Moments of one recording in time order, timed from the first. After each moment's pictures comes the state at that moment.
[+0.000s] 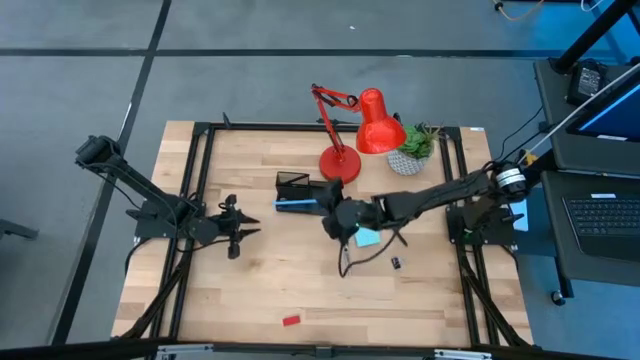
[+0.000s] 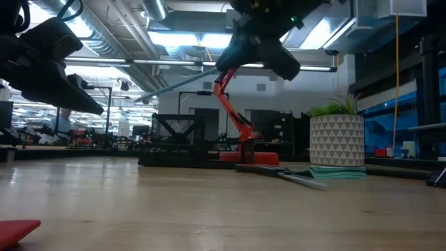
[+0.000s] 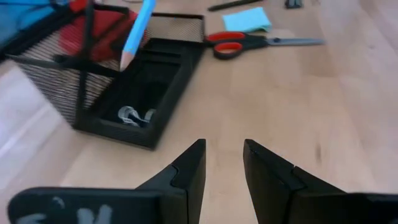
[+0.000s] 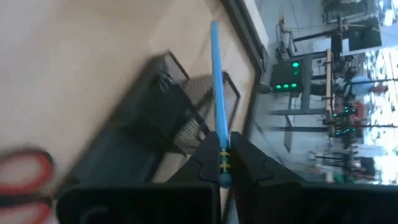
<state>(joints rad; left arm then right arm) -0.54 0.77 0.14 0.02 -0.67 -0.40 0.18 1.70 1.19 -0.13 0.57 -0.87</state>
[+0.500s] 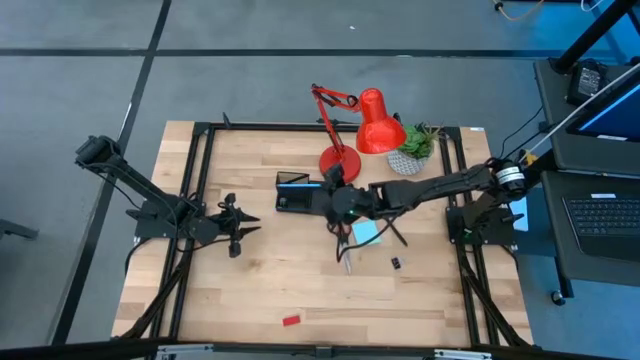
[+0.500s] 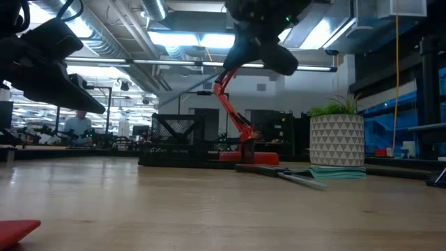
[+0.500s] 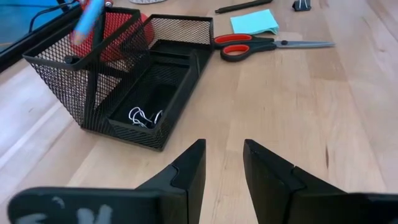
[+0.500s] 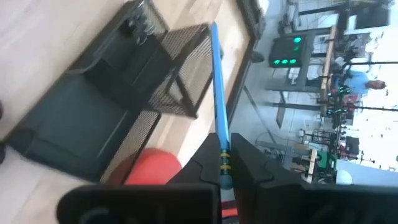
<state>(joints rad) -0.54 0.77 0.14 0.02 -0.69 -0.41 0.11 1.70 1.28 -0.31 0.64 -0.92</state>
